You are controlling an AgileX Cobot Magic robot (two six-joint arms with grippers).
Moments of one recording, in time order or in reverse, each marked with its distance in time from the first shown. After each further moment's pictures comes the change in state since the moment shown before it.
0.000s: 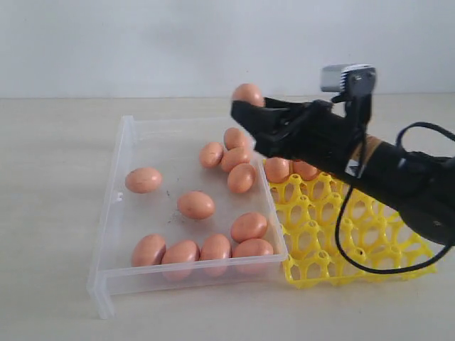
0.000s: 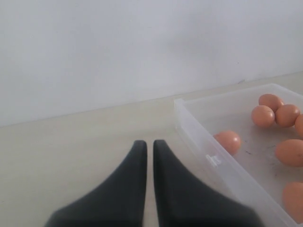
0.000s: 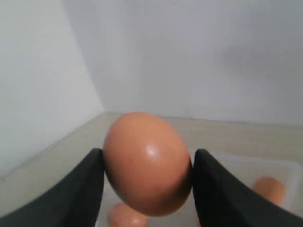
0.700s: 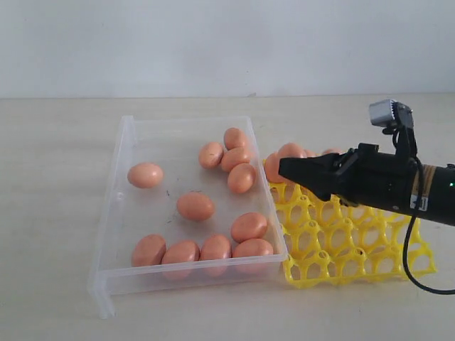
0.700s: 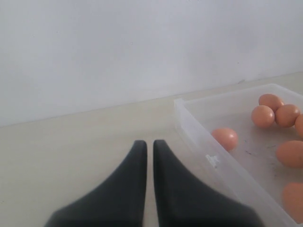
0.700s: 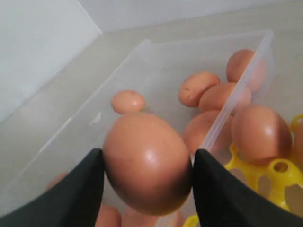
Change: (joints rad) left arm 0.000 0.000 0.000 0.000 0.000 0.000; right arm -0.274 -0.010 0.077 -0.516 0.106 0.308
